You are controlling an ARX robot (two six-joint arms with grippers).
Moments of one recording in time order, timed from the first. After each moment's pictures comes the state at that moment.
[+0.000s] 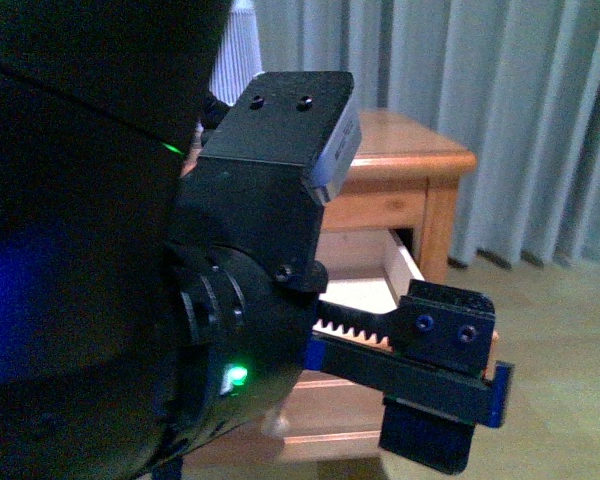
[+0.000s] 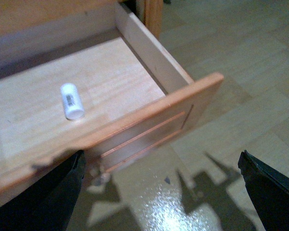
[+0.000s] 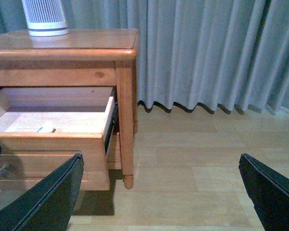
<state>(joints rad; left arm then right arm) -0.68 1.49 0.76 0.27 -0.13 -0.08 0.00 0.01 0.01 0.00 0.00 0.00</state>
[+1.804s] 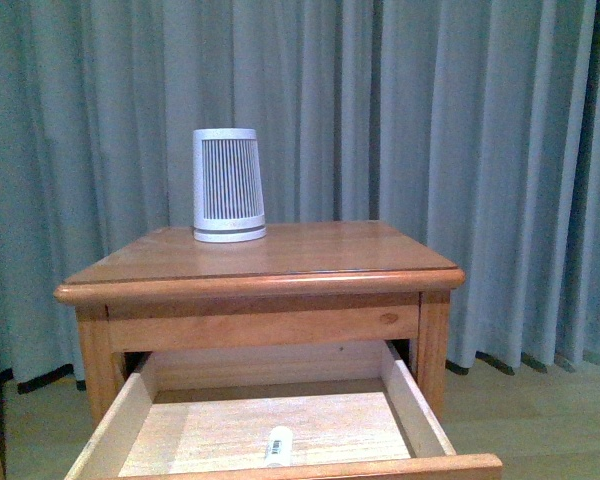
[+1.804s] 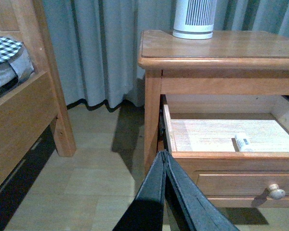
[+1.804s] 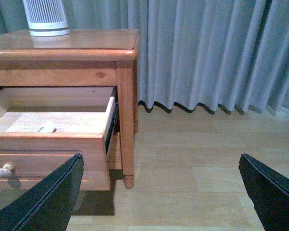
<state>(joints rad) 0.00 0.23 0.11 0.13 0.00 0.00 0.00 0.01 0.01 0.00 0.00 0.00</state>
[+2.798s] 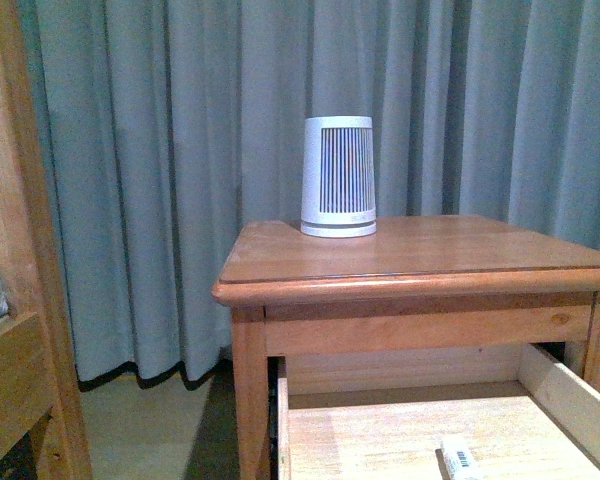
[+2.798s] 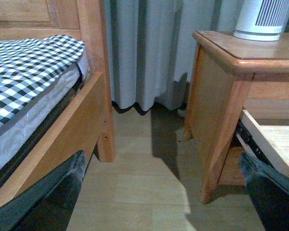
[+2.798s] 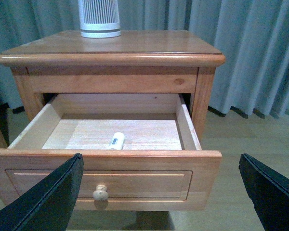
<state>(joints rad) 0.00 0.05 0.06 0.00 0.00 0.00 0.00 0.01 0.01 0.00 0.00 0.00</state>
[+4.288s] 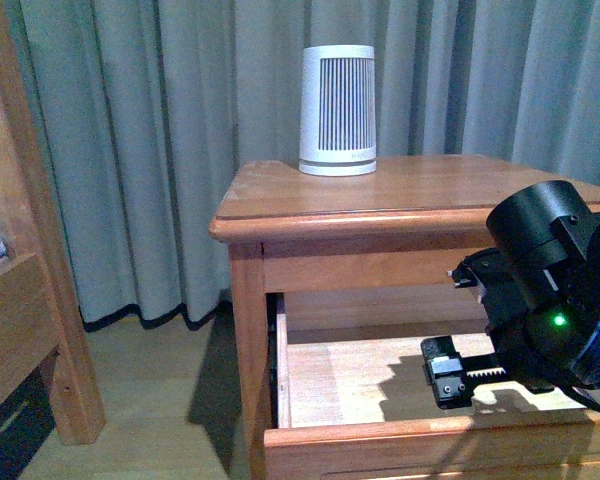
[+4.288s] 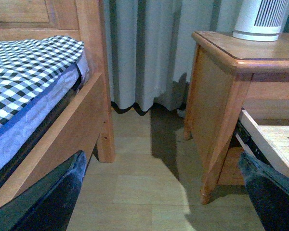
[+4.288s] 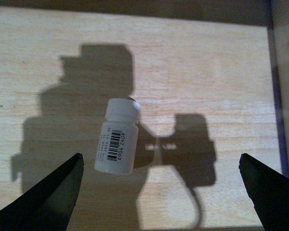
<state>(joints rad) 0.00 0.05 0.06 0.00 0.00 0.00 0.17 2.08 1.21 0.02 0.19 0.08</state>
